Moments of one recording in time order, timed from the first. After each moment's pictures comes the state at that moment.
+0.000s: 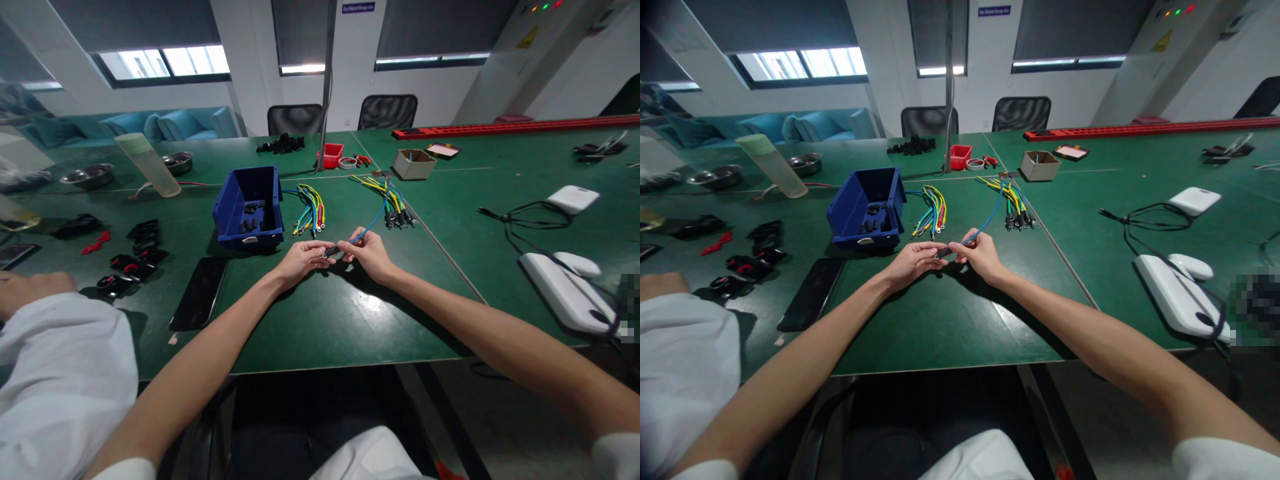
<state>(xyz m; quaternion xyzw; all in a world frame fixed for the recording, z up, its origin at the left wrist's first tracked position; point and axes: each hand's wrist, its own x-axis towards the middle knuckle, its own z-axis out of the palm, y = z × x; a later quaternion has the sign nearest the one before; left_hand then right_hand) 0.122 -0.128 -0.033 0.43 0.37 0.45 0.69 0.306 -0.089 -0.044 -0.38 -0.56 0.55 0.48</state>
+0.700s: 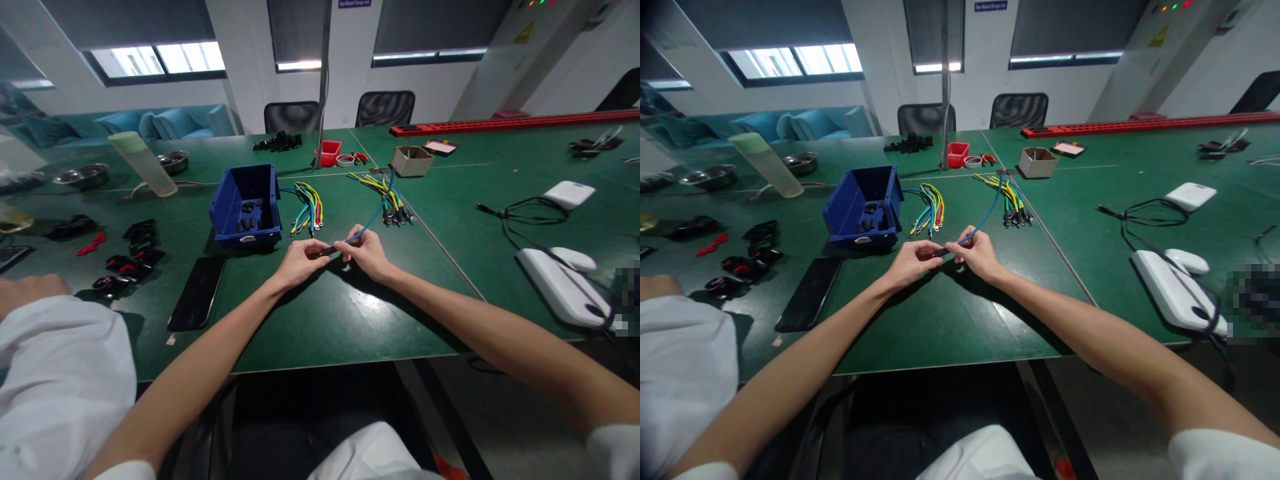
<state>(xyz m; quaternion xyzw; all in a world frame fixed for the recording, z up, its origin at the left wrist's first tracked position) 0.126 -0.127 -0.043 0.60 0.44 0.45 0.49 0.305 -0.093 -0.041 -0.37 -0.60 0.52 0.48</state>
